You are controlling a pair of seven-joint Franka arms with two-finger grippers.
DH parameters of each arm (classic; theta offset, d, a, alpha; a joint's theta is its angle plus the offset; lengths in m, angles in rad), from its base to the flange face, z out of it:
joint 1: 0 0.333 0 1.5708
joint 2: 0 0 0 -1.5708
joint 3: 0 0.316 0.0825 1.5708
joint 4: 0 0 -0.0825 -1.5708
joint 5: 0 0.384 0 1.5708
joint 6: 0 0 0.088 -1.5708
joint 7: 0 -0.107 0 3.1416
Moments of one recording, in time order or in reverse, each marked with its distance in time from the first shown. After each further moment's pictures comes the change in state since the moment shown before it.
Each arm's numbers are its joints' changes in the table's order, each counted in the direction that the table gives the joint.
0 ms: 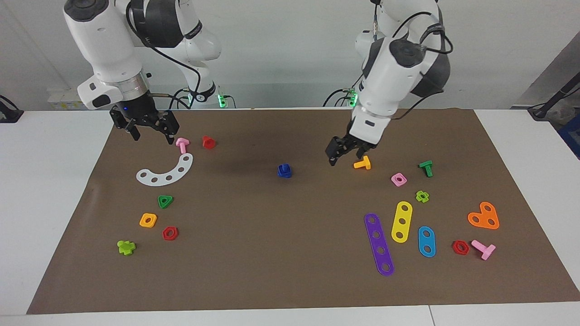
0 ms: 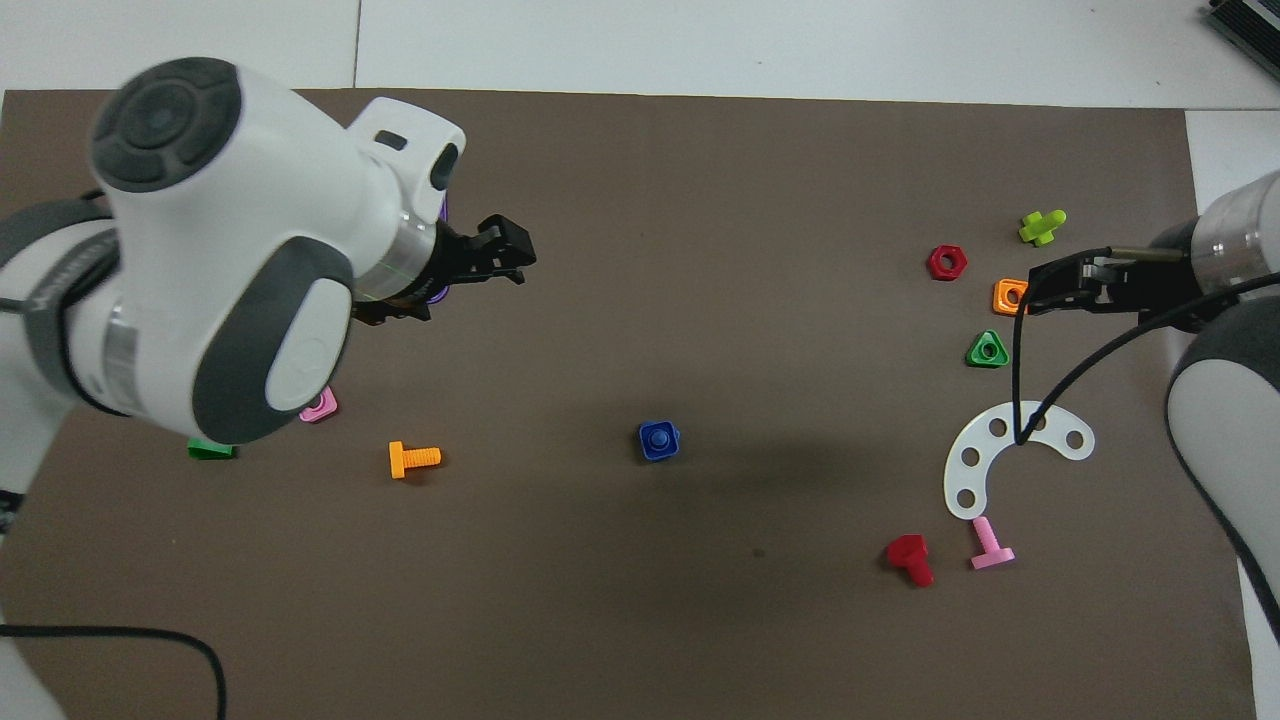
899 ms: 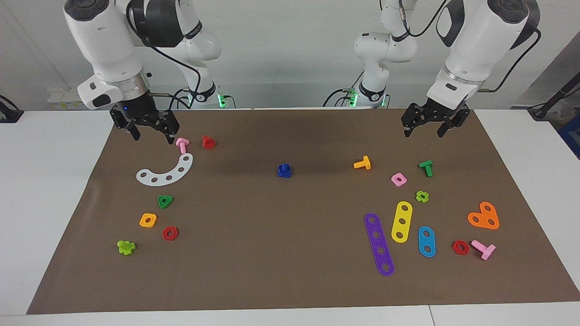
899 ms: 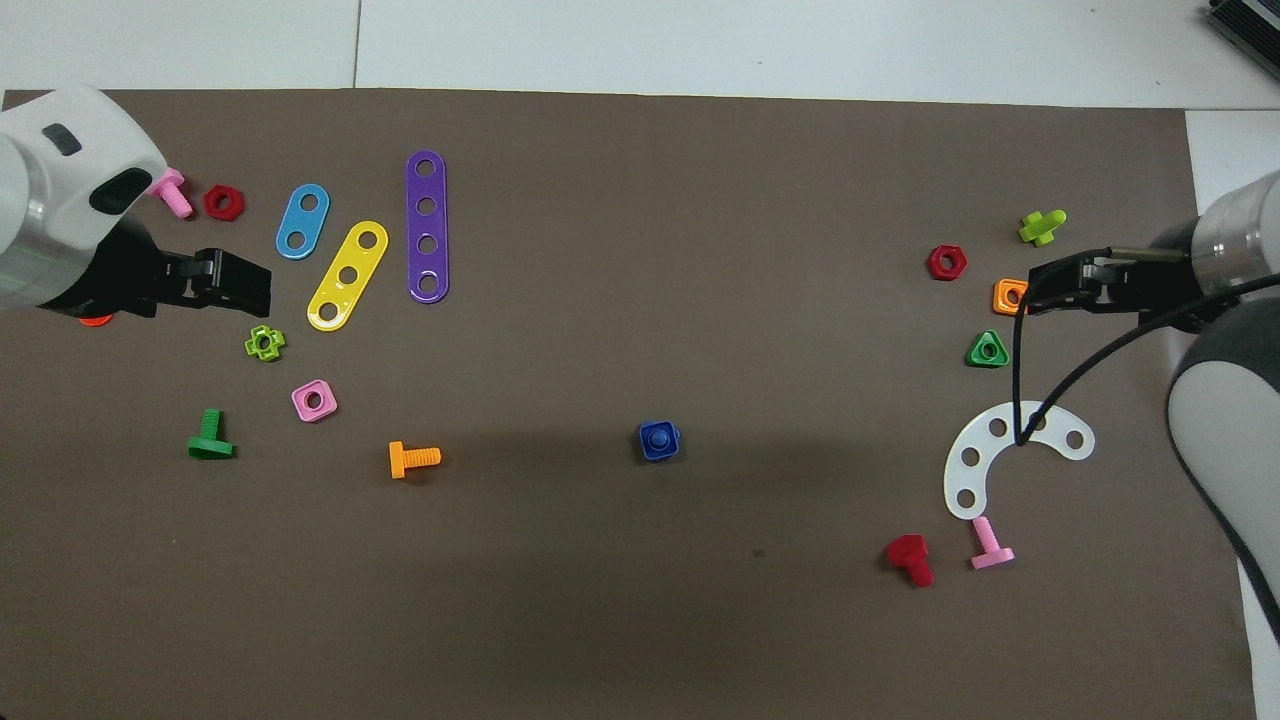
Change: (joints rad) left arm 0.211 0.132 0.000 -0.008 0.140 -0.205 -0.471; right arm 0.000 0.005 0.003 0.001 0.000 -0.005 0.000
